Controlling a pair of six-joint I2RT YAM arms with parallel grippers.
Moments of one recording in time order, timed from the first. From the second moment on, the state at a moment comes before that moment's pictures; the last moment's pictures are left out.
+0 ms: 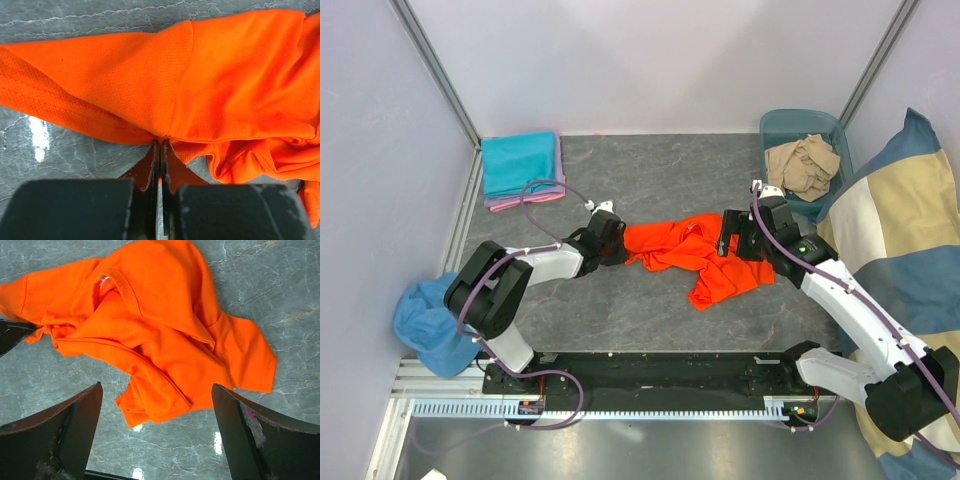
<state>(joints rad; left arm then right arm) -0.59 1.67 0.79 0.07 -0.09 -0.67 0.43 1.08 0.91 -0.61 0.12 0.46</state>
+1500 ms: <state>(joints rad) -0.40 1.24 0.99 -0.39 -0.15 -0.48 0.43 1.18 0.58 -0.30 0.00 0.61</state>
